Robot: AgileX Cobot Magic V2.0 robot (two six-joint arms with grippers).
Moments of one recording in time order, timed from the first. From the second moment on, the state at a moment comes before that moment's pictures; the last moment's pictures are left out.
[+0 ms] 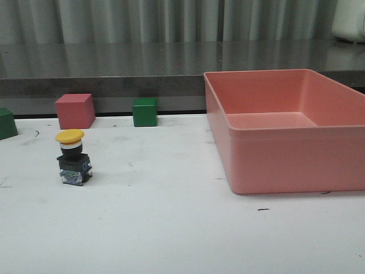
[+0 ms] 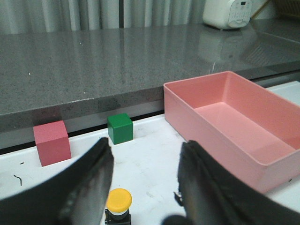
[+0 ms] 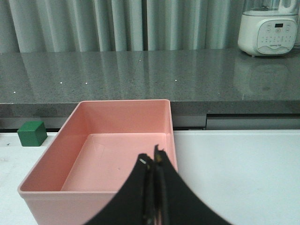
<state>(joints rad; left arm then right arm) -0.47 0.58 -0.44 0.00 0.06 -0.03 0.06 0.07 -0.35 -0.06 0.37 0.14</state>
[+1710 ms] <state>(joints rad) -0.23 0.02 -0.19 0.00 0.15 -0.03 0.06 0.07 -0.35 -0.06 0.37 0.14</state>
